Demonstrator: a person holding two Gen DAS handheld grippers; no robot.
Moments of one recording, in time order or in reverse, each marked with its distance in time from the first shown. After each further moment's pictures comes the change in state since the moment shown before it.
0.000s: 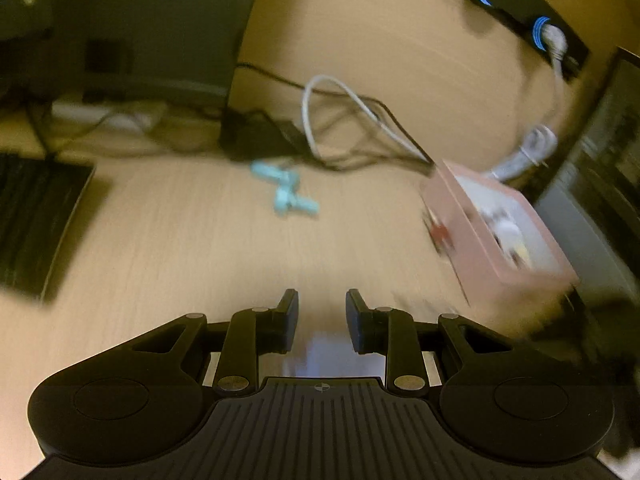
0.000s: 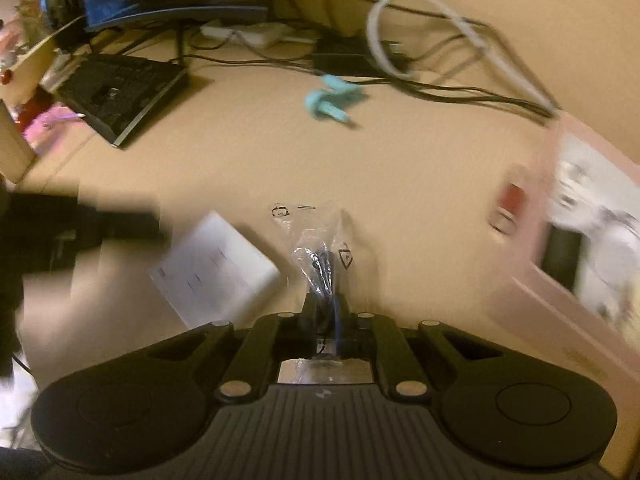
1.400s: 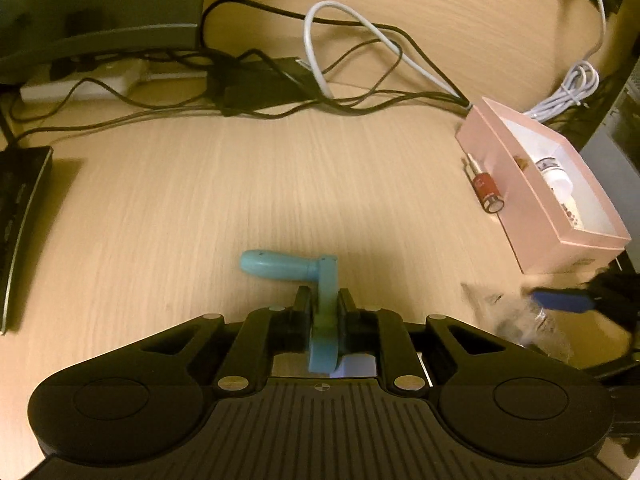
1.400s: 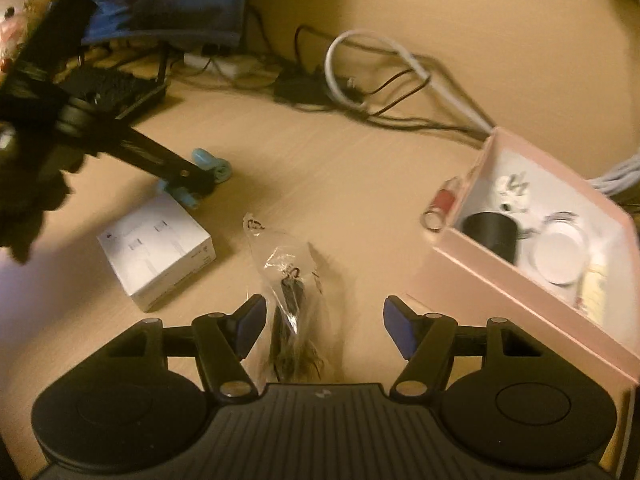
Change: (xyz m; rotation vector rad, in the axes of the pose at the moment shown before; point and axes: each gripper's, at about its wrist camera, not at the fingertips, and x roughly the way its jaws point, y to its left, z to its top) left arm 0.057 0.010 0.003 0.072 0.191 0.058; right arm 0.016 -0.015 -0.029 -0.071 -0.148 -0.044
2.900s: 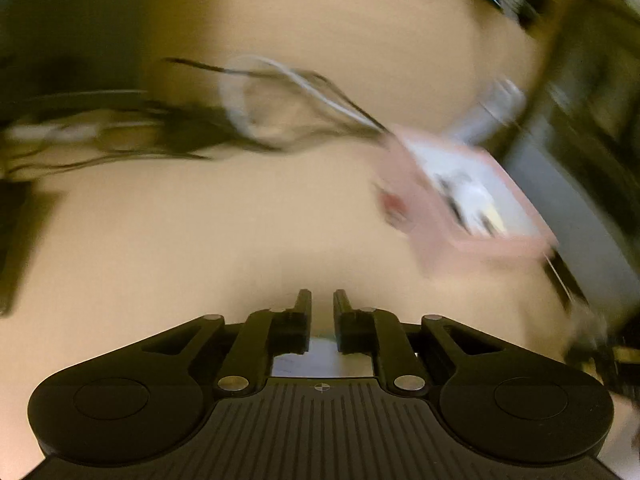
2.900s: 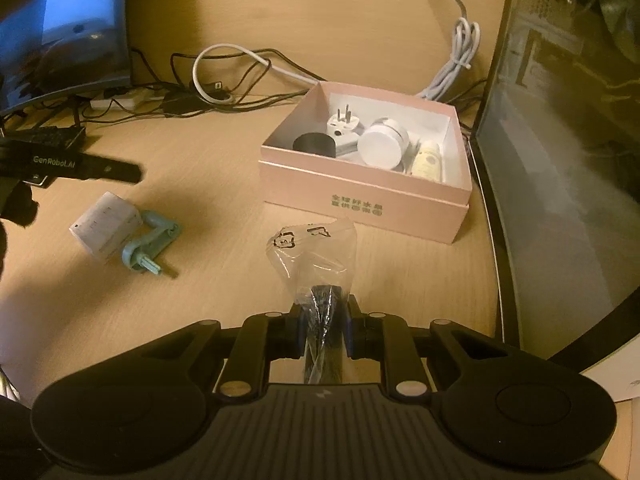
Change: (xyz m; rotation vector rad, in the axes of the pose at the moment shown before) left arm -0.063 -0.038 -0.024 -0.015 -0.151 -0.057; right arm -0.123 -0.046 -0.090 0.311 -0.002 -0.223
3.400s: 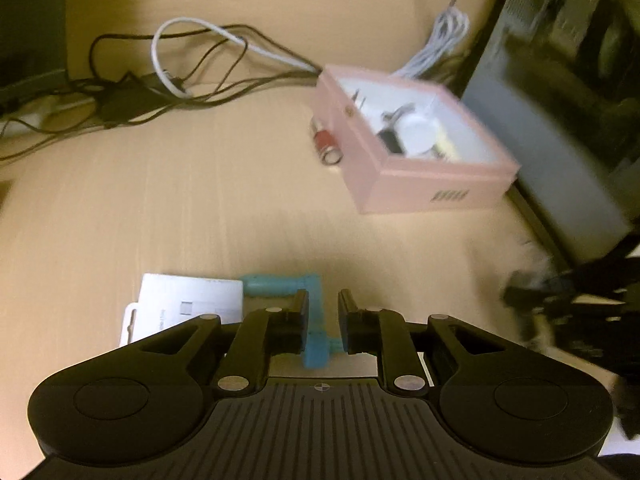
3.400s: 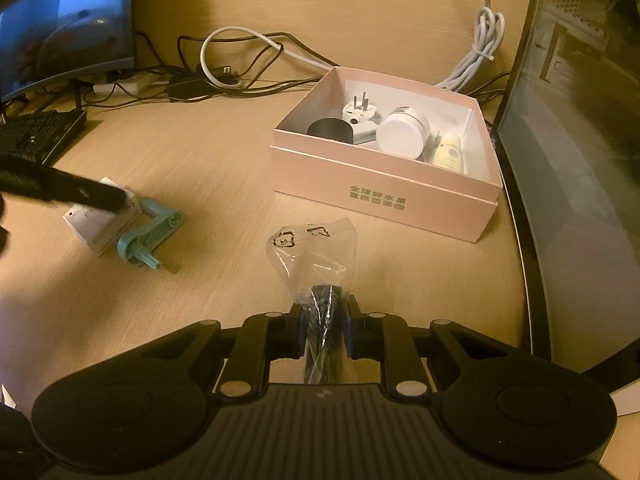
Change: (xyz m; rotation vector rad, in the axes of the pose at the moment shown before) left arm 0.019 -0.073 -0.033 0.167 0.162 -0.049; right arm 0.022 0.011 0.000 -0.031 0.017 0.015
